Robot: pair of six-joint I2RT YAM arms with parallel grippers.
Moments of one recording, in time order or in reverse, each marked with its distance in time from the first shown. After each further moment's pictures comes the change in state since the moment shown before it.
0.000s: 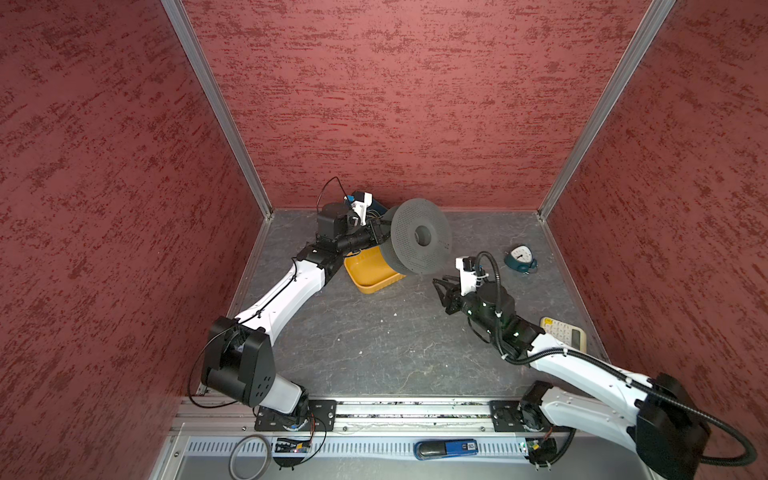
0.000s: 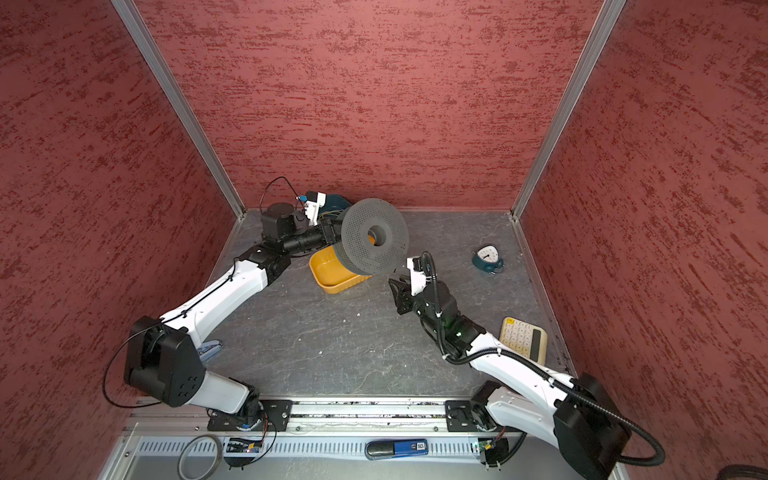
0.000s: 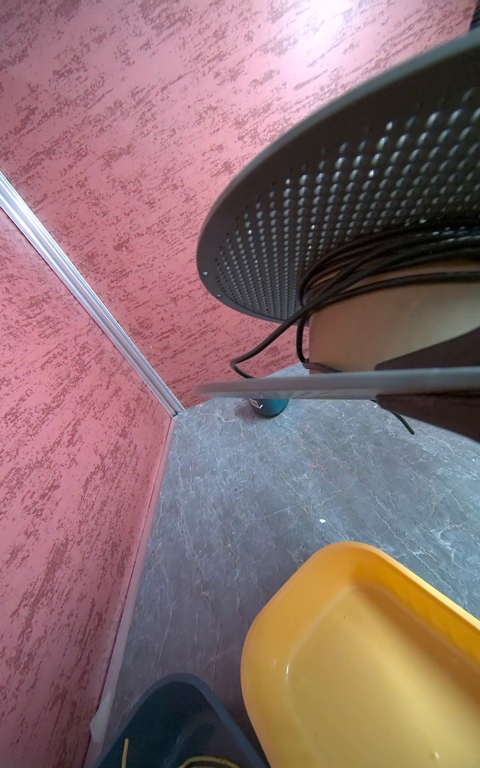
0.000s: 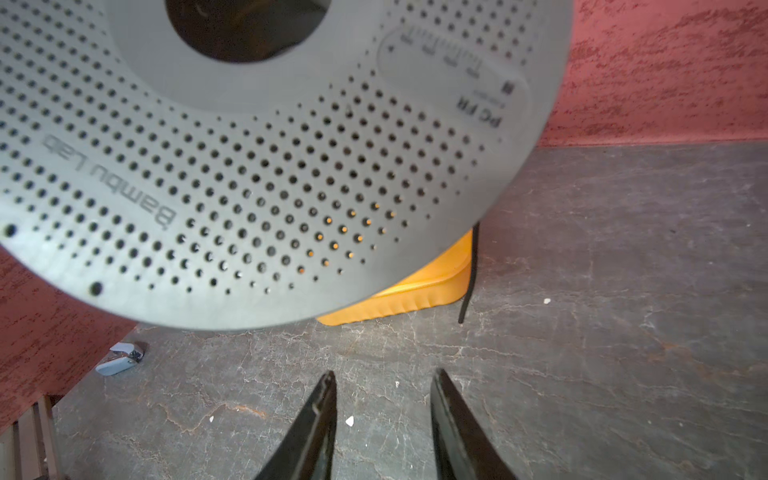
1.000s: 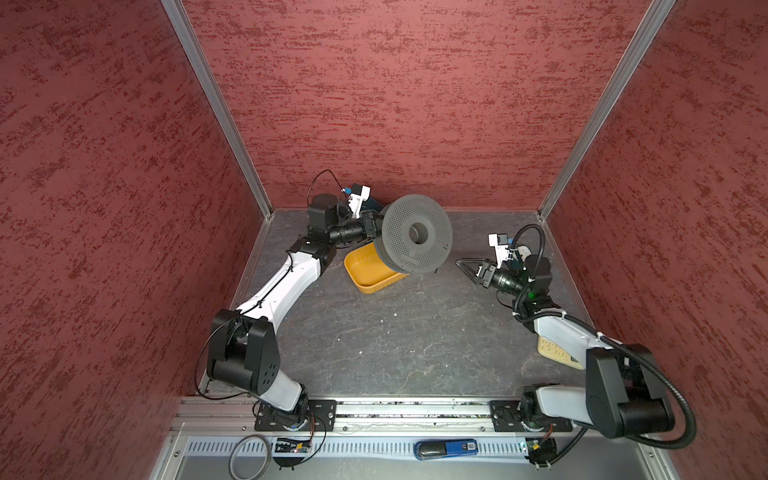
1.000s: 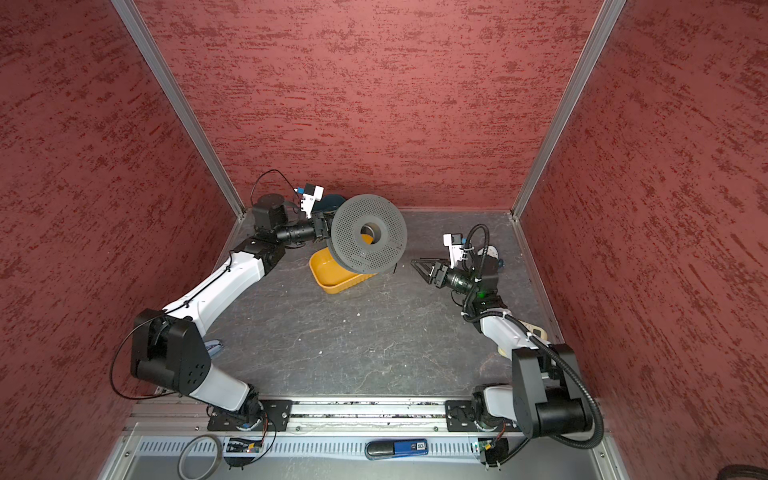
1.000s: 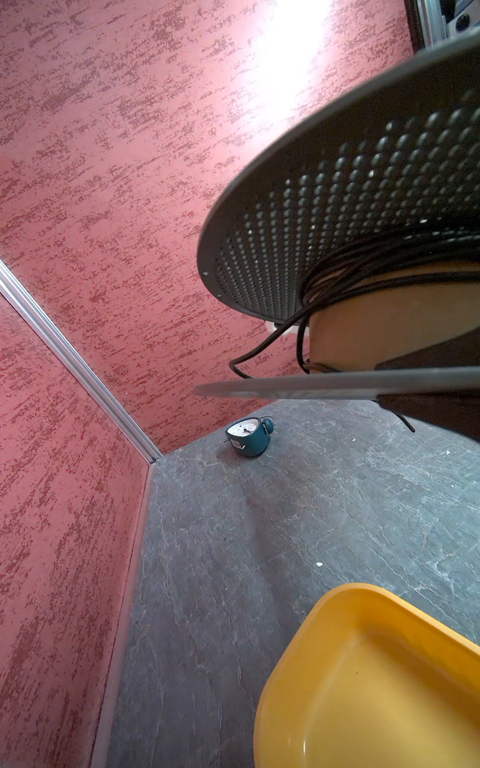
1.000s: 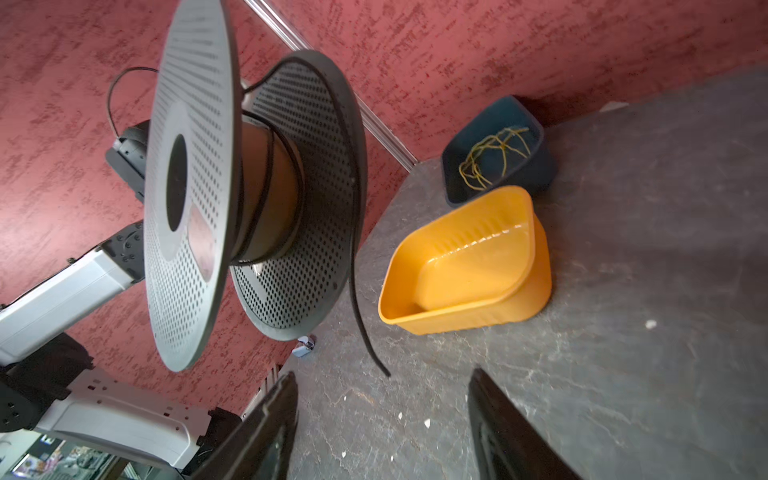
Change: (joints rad) left arm 0.077 0.056 0.070 0.029 0.254 -0.031; right arm -0.605 0.320 0.064 0.457 -1.035 0.397
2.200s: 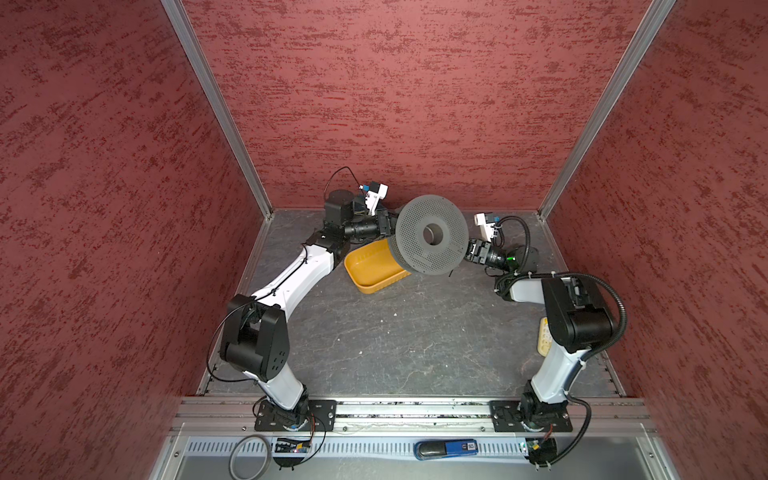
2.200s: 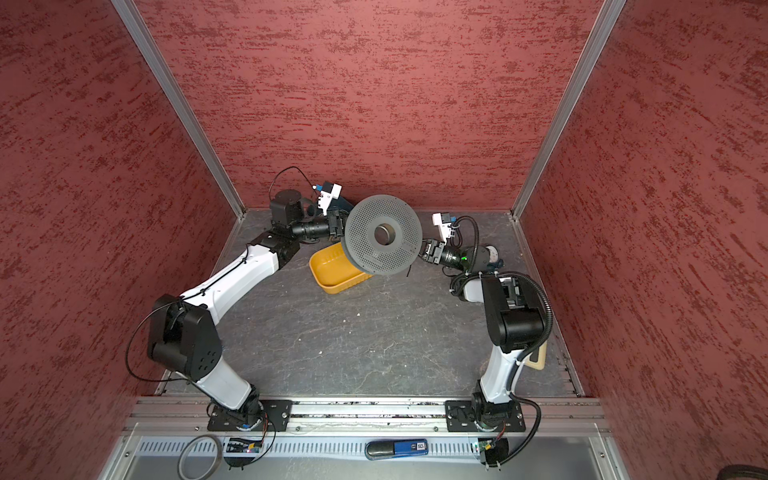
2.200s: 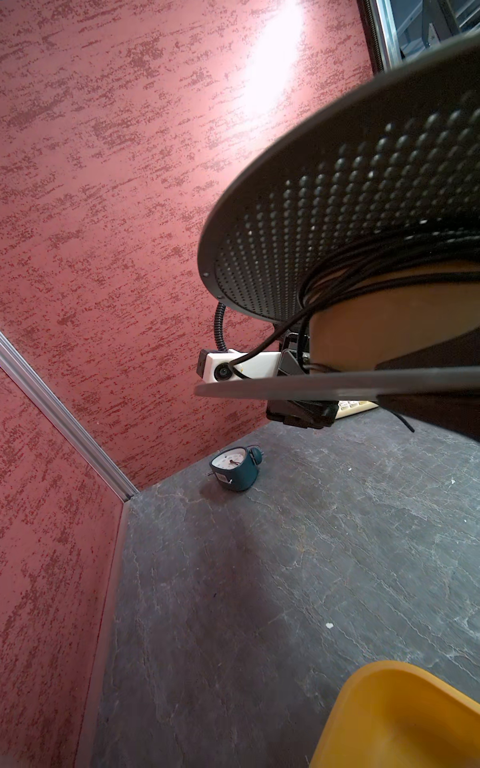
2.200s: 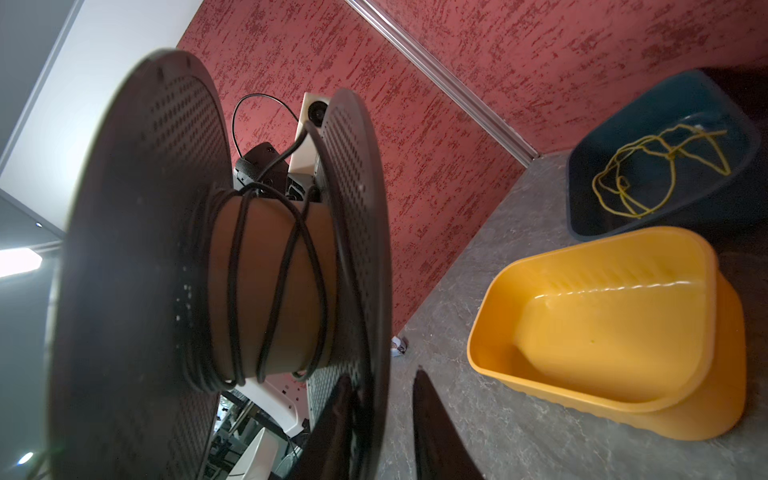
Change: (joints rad) left arm -0.084 0.113 0.093 0.033 0.033 -0.042; right arm -0.003 0.492 0.256 0.783 -0.200 0.617
